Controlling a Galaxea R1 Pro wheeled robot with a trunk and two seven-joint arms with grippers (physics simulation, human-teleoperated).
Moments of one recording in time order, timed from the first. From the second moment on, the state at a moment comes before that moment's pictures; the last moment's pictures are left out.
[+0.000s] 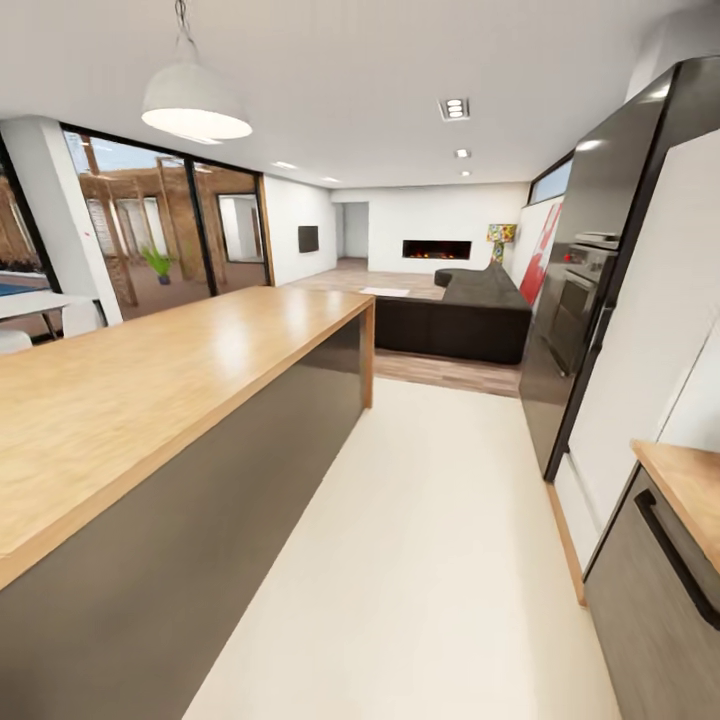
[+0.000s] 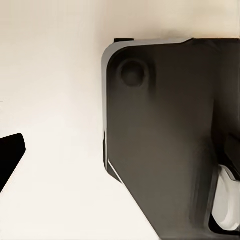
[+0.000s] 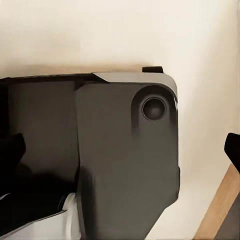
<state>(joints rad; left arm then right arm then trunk) 0.00 0.03 0.00 -0.07 0.01 -0.11 -0.01 0.00 0.04 -0.01 -0.27 -0.05 0.05 0.01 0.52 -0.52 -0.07</state>
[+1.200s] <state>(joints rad) 0.00 0.03 0.00 -0.07 0.01 -0.11 -0.01 0.00 0.05 0.00 -0.27 -0.05 0.04 0.01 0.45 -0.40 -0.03</state>
